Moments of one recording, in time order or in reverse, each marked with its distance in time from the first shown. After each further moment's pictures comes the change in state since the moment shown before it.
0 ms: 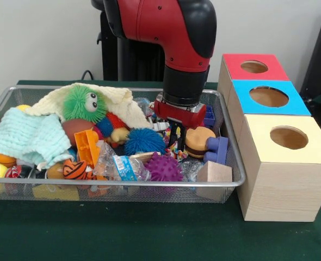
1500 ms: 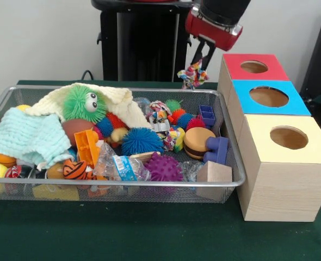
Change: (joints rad) arm 0.358 -0.246 -0.311 -0.063 0.017 0.658 0.000
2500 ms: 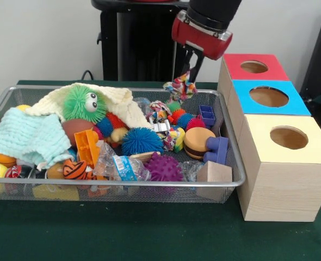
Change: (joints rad) arm -0.039 0.029 -0.009 -0.061 0.007 -0.133 0.000
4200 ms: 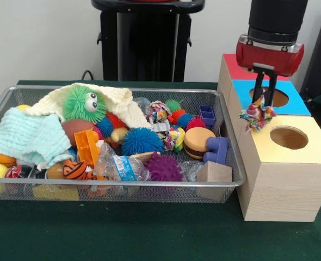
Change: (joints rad) arm -0.003 0.006 0.168 -0.010 0.285 -0.123 0.000
